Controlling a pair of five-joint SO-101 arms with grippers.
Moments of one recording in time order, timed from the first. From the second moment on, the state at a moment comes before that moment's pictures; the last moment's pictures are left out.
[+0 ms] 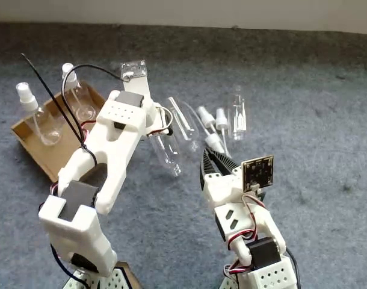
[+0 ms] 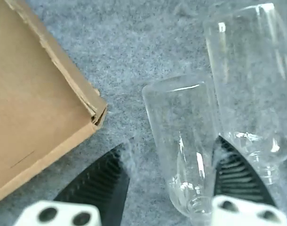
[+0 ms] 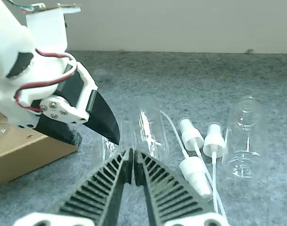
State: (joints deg) left arm 9.3 12.7 6.4 64.7 31.4; right arm -21.7 -104.9 95.5 31.4 -6.2
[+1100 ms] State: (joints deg) left arm 9.0 20.4 2.4 62.0 33.2; right arm -21.7 -104.9 95.5 31.4 -6.0
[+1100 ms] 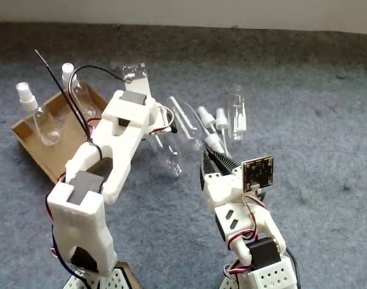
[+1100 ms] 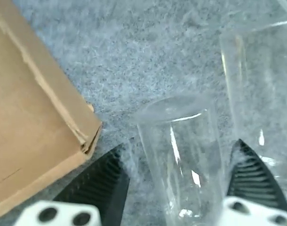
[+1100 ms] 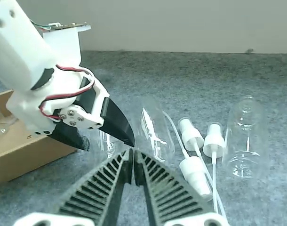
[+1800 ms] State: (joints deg) left arm 9.0 20.4 3.6 58.7 33.2; right arm -17.8 -104.9 95.5 31.4 -2.6
